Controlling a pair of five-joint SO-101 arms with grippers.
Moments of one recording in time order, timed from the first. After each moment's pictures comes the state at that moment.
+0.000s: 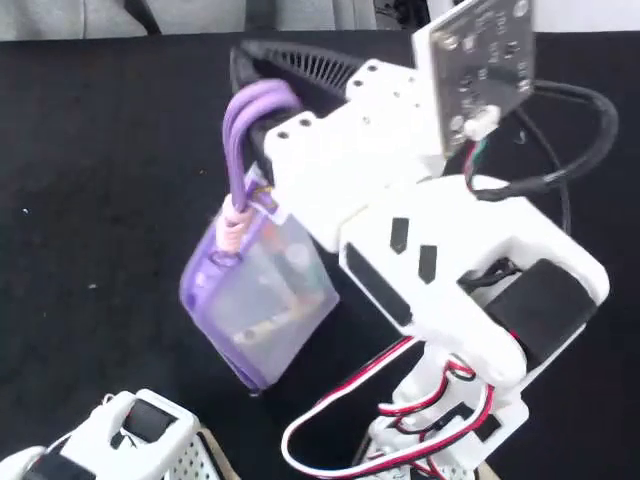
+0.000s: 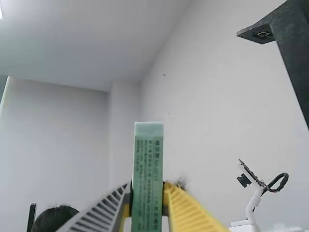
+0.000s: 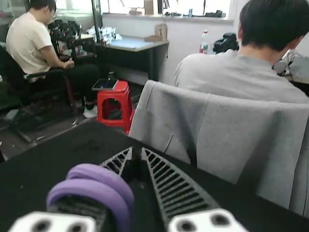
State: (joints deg) left arm 20.4 -37.4 -94.2 100.8 -6.4; right arm -37.7 -3.6 -74.7 92.1 -1.4
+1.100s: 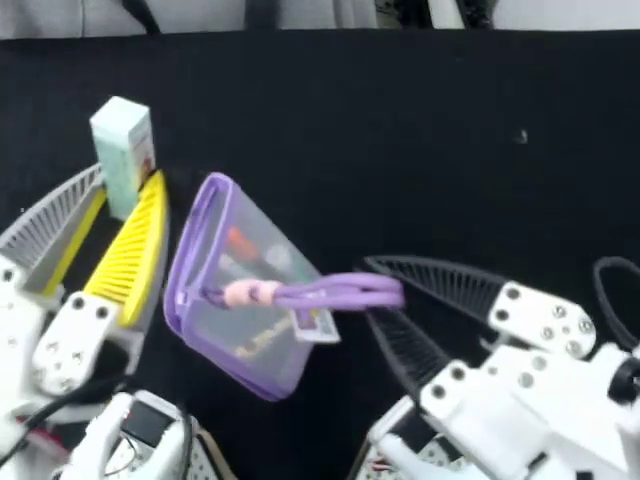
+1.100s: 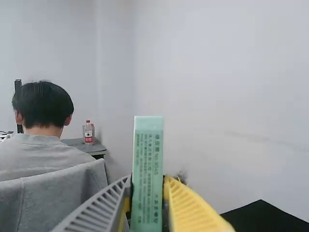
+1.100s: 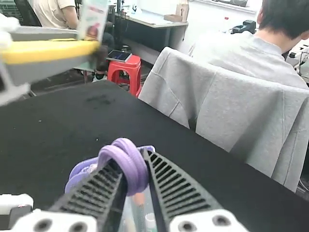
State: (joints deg) left arm 20.2 -71.3 0.5 65.7 -2.6; right arm -41.1 -53.3 -27.2 99.3 7.3
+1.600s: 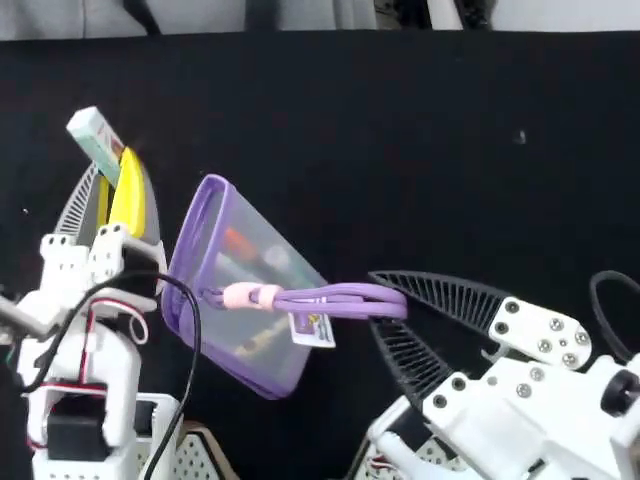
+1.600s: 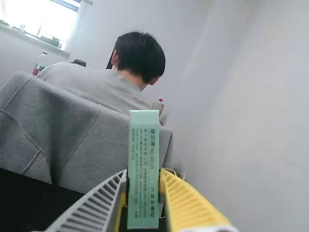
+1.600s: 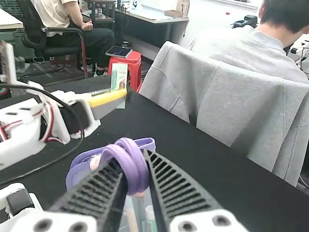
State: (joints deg) left arm -3.7 -96.3 62.1 30.8 21.6; right arm -41.1 -57.3 -22.5 99.3 7.3
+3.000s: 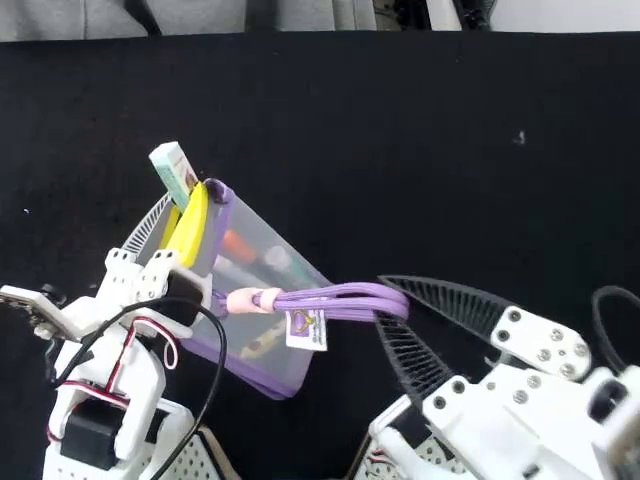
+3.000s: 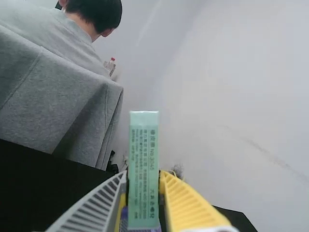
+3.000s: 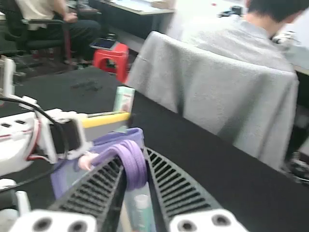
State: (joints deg) left arm 11.8 -104.6 74.7 34.5 28.1; right arm -36.8 -62.3 -17.5 99.3 7.6
